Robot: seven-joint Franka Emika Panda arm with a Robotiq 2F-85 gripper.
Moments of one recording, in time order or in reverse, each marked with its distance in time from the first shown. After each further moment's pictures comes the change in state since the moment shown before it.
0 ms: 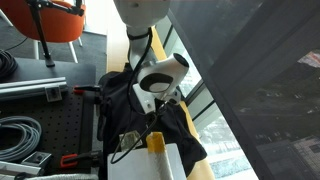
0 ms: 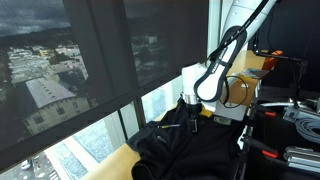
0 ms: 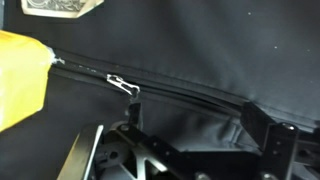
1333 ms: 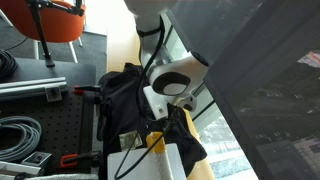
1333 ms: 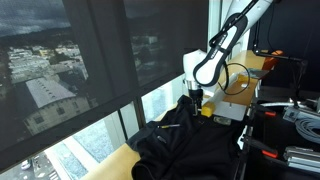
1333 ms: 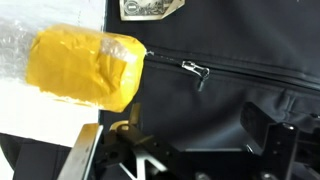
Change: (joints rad) arm -0.029 -0.082 -0.071 0.012 -0.012 -0.085 0.028
